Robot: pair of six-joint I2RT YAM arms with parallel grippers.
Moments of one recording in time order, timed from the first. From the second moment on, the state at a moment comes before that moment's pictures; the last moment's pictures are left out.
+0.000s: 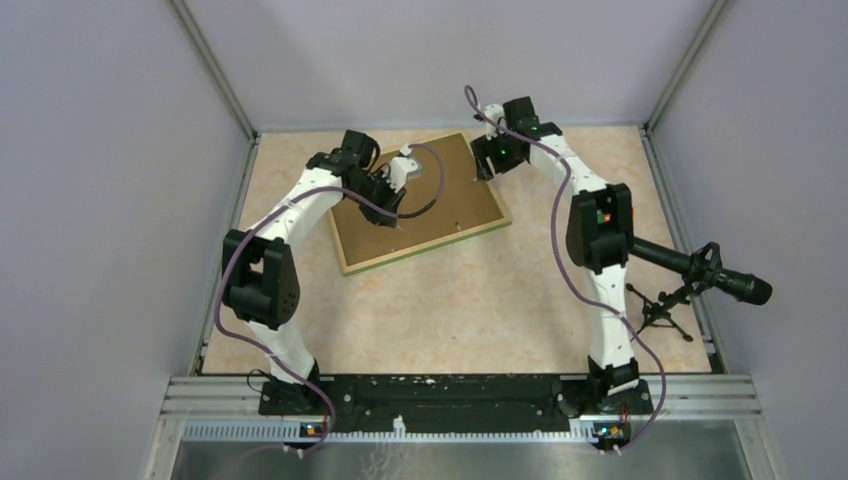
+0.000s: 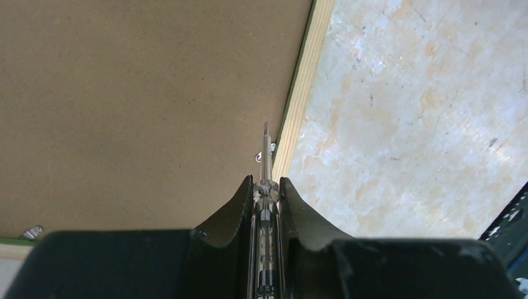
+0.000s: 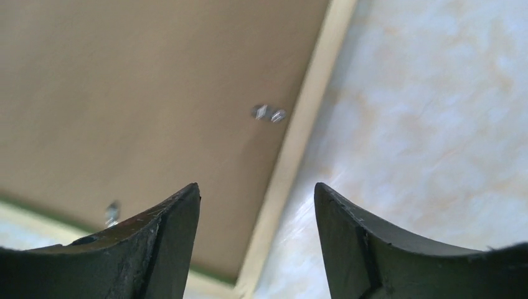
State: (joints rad) left arm -0.30 1.79 1.52 -0.85 0.47 0.54; right arm 0.31 2.30 2.06 -0.65 -0.27 -0.22
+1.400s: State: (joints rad) left arm 0.18 1.65 1.46 -0.76 0.66 0.28; right arm 0.68 2.14 1.63 -0.65 -0.47 -0.37
